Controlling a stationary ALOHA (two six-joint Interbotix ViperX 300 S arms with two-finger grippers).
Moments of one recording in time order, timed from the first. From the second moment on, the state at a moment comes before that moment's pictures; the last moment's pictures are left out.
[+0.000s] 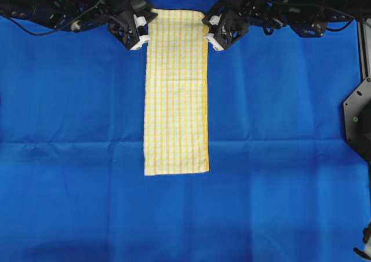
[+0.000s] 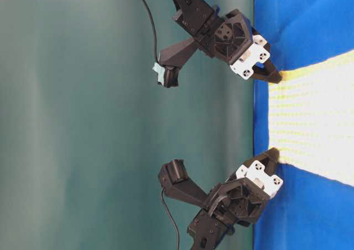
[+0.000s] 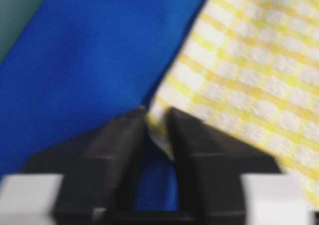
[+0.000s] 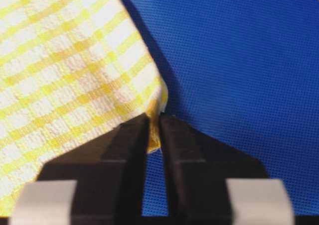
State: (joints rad) left arm 0.54 0.34 0.62 -0.05 -0.34 0.21; right arm -0.56 0.25 0.60 -0.14 -0.05 0.32
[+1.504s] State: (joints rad) left arm 0.35 0.09 0.76 -0.05 -0.19 0.19; right arm -0.40 0.04 0.75 -0.10 -0.06 0.32
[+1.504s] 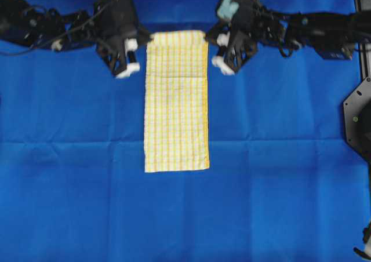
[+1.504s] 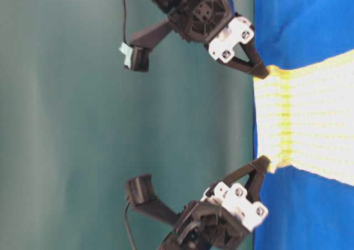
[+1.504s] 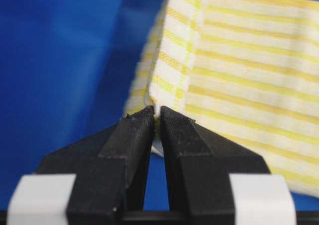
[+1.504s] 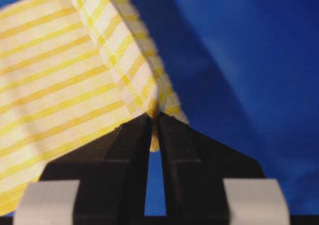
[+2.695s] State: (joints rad) left arm -0.16 0.04 0.80 -0.05 -0.12 -0.04; right arm 0.10 -0.03 0.86 0.09 -0.12 0.32
